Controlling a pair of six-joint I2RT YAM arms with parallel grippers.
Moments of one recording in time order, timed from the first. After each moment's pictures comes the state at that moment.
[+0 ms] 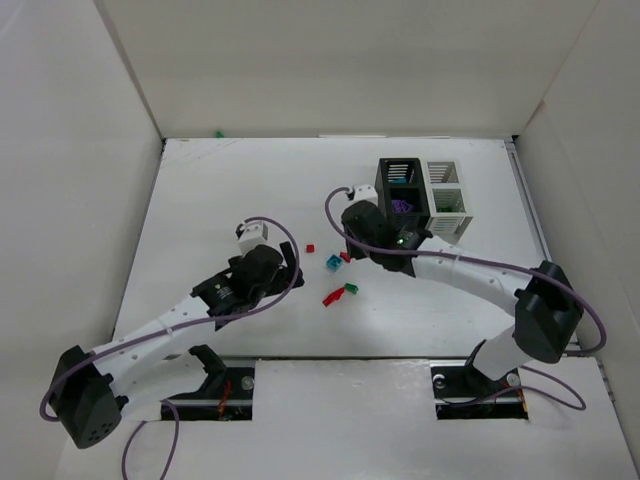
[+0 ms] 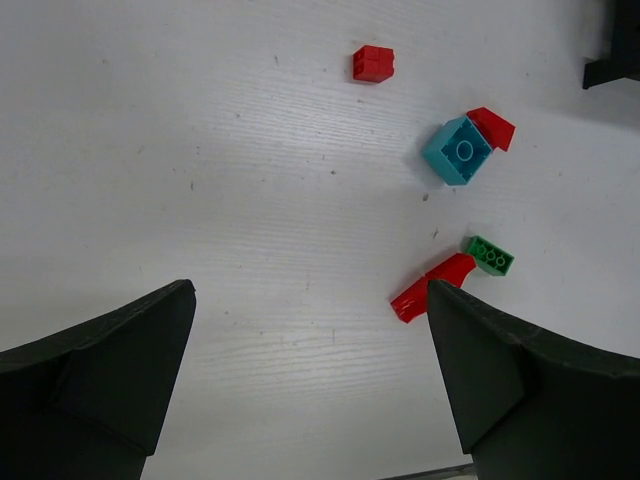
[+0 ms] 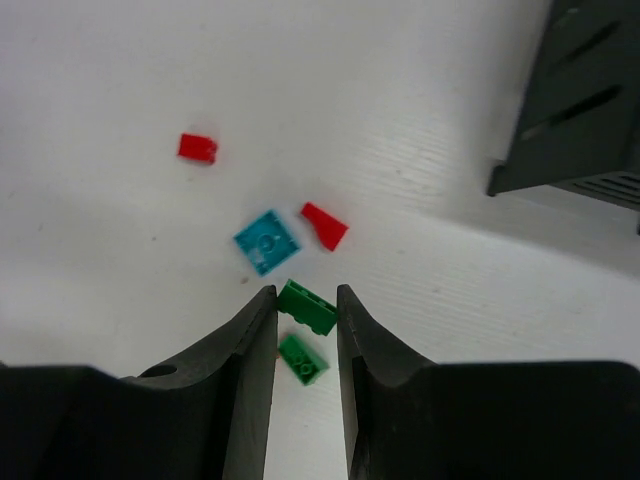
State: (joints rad) left arm -0.78 0.92 0.60 -0.45 -0.39 -0.85; right arm 0.88 1.53 1.14 -0.37 0.40 0.44
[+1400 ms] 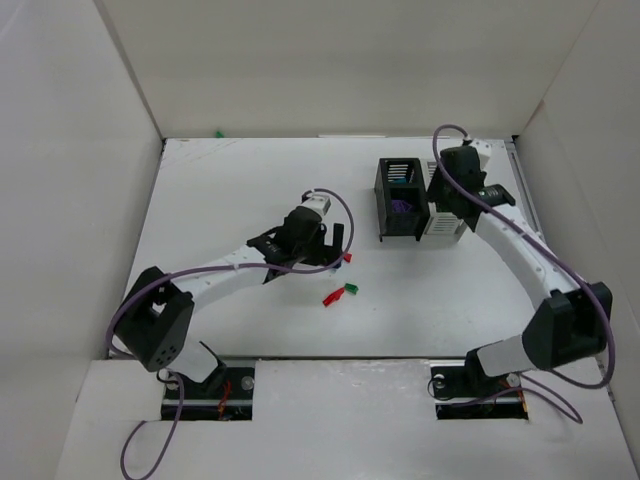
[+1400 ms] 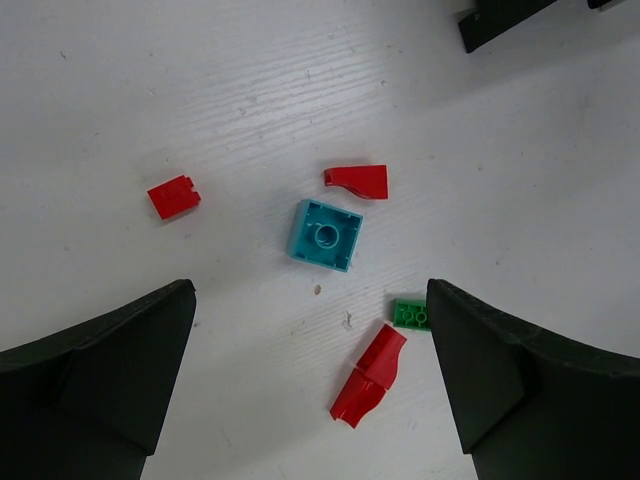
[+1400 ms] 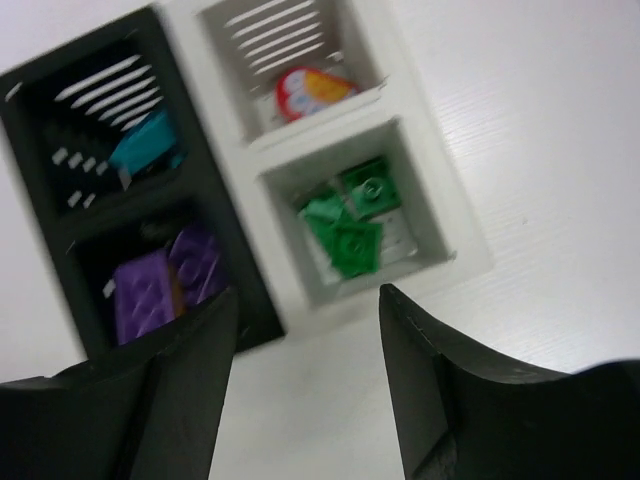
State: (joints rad) left arm -0.74 1.47 0.89 -0.15 -0.09 -0.45; right arm 0.25 1.45 1.27 -0.55 0.44 0.49
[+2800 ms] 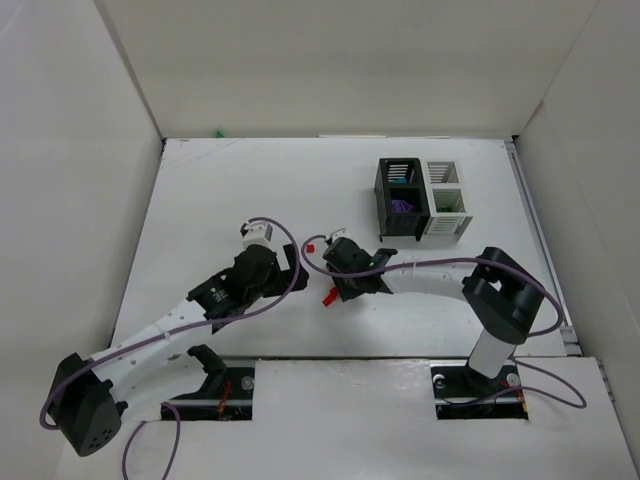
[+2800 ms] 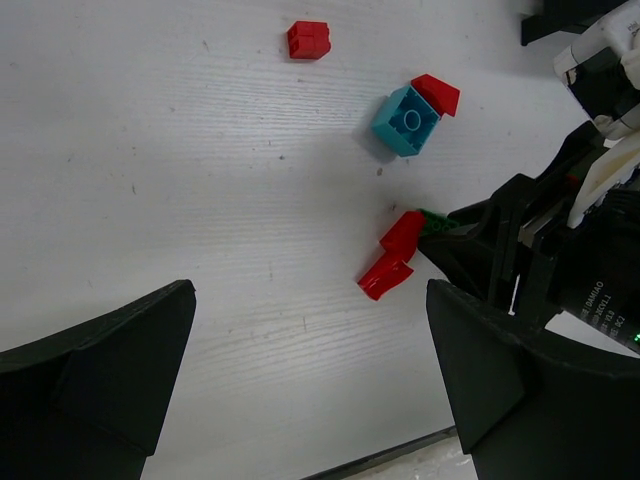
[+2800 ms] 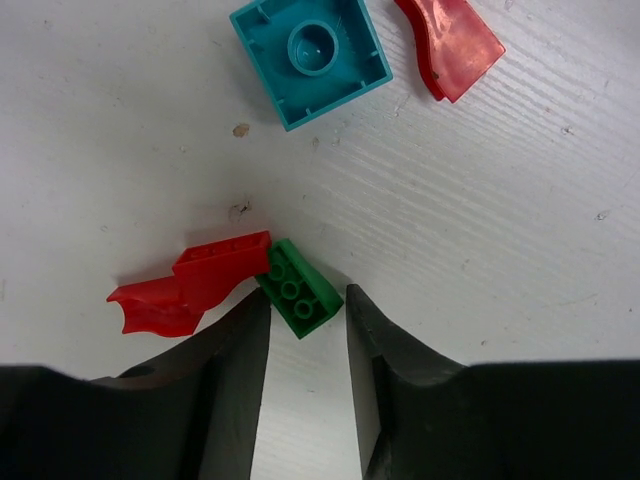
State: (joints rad) left arm -0.74 0.90 0.56 -0.35 -0.22 -0.77; right arm 0.95 1.73 1.02 -0.38 0.25 0.42
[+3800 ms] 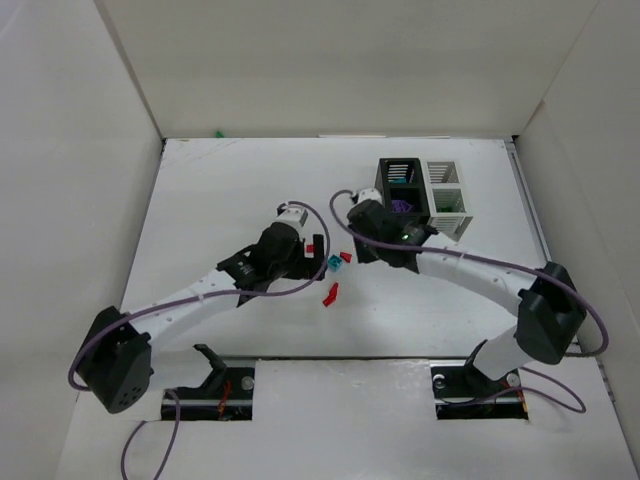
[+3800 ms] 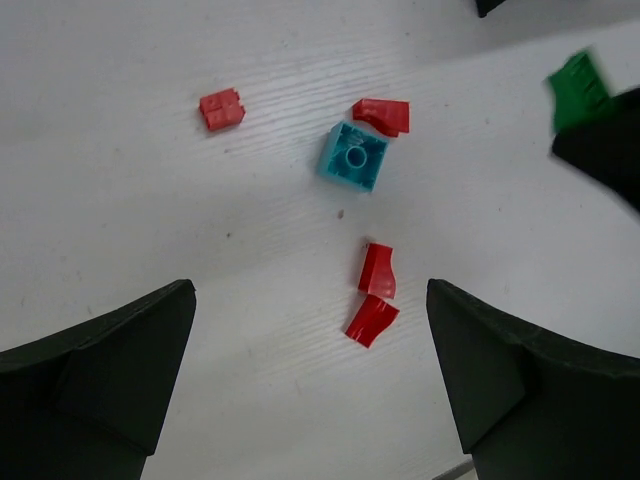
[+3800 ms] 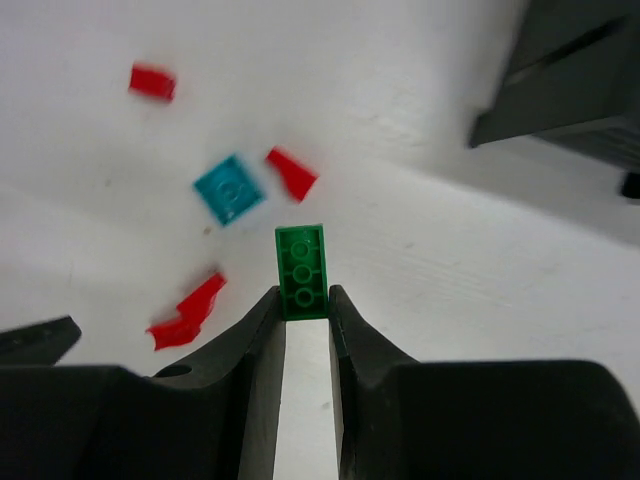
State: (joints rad) left arm -0.74 1.14 0.69 -0.23 -0.14 -0.55; right arm 0.86 1.53 1.13 -0.50 0.33 0.41
